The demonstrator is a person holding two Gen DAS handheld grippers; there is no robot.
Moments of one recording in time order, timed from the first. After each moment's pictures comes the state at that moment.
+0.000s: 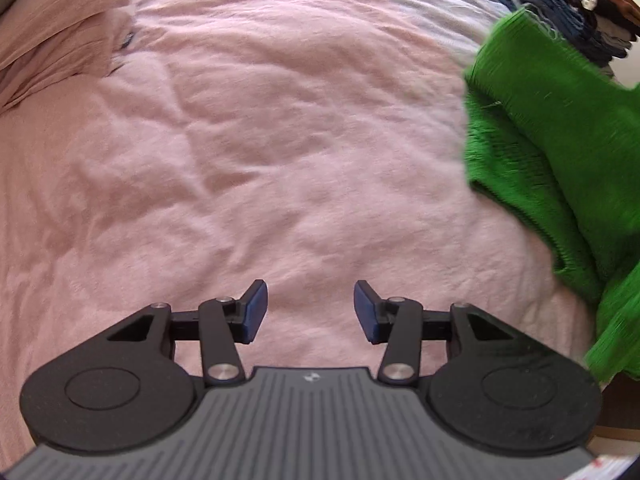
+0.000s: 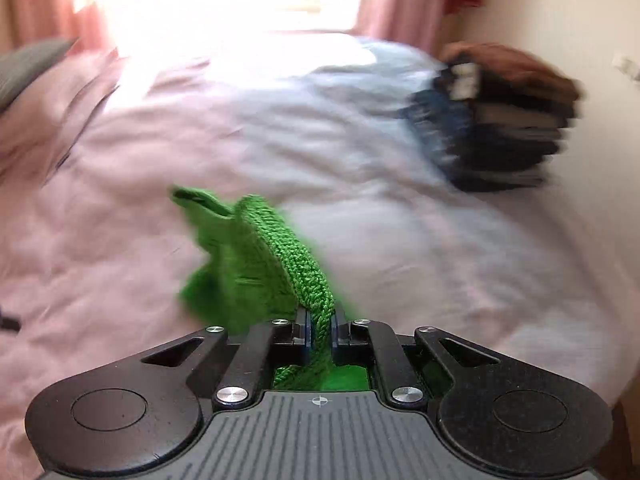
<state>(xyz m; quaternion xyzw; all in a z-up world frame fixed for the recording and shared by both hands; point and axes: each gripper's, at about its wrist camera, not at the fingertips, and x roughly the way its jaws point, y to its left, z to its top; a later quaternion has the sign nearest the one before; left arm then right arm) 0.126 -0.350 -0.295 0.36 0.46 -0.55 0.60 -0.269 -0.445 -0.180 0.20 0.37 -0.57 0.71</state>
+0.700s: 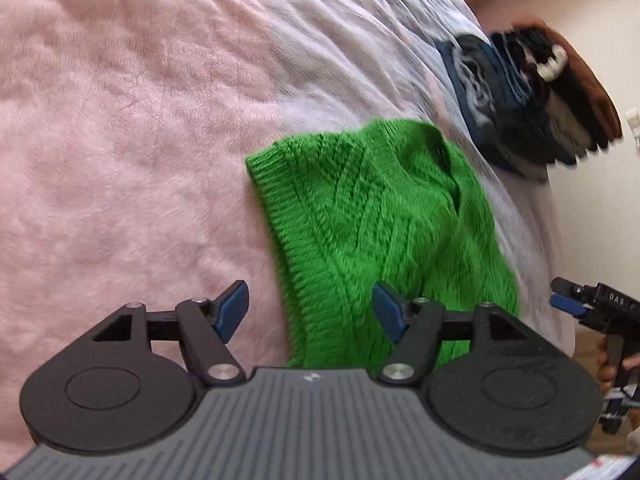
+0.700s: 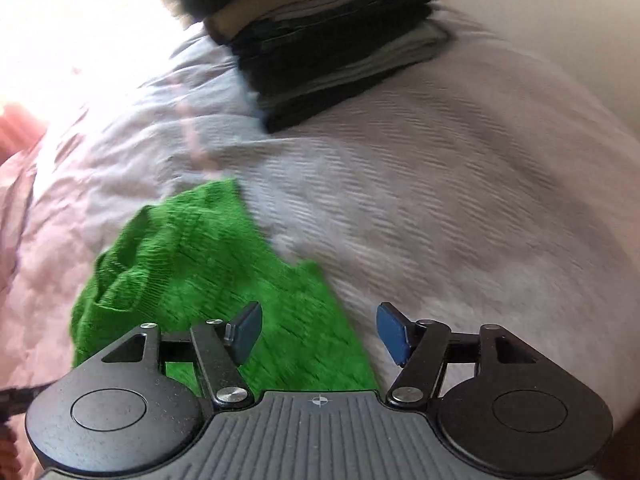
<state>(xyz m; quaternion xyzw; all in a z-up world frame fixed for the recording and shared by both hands) -0.081 -0.462 -0.358 0.13 0.59 -0.54 0.59 -0.519 -0.673 -0.272 0.44 0.33 -0.45 0.71</state>
